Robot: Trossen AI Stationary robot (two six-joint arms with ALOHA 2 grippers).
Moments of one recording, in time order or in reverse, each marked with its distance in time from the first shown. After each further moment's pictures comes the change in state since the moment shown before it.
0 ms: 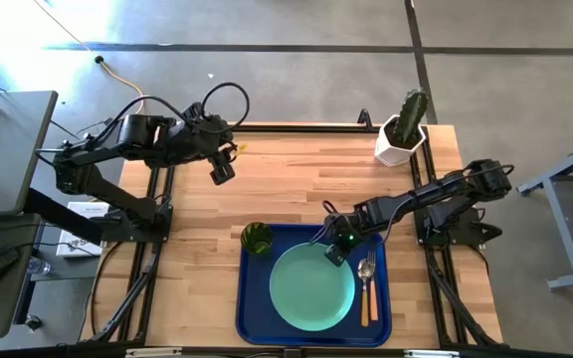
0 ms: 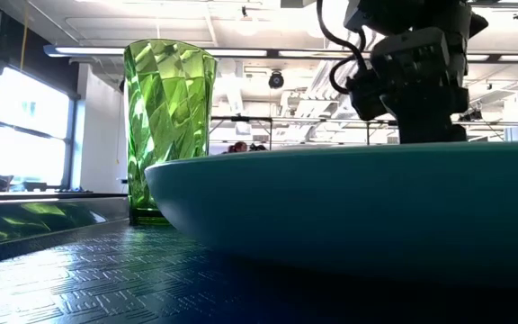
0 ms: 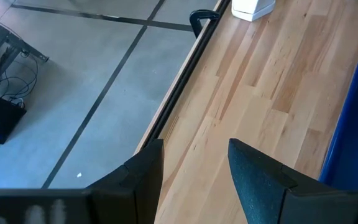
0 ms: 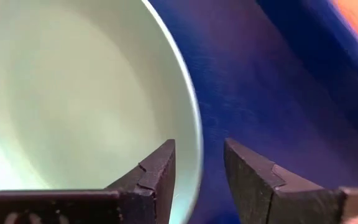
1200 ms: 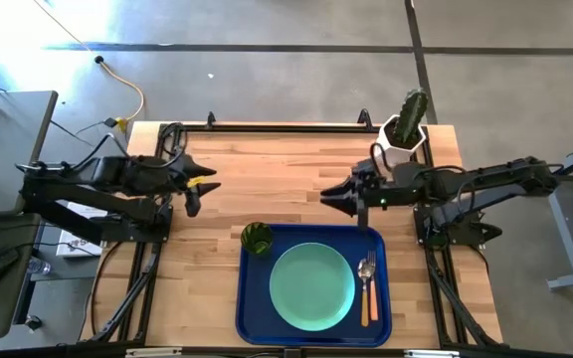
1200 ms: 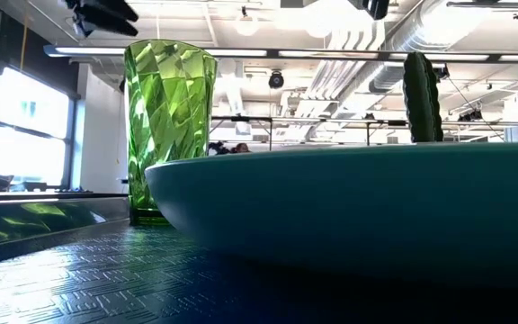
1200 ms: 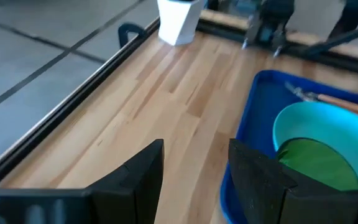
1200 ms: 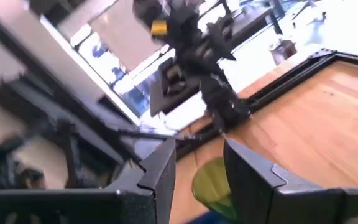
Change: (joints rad) left arm -0.103 -0.650 -0.896 0.574 0.212 -0.184; right arm -0.052 -0.504 0.000 0.568 0.280 -0.326
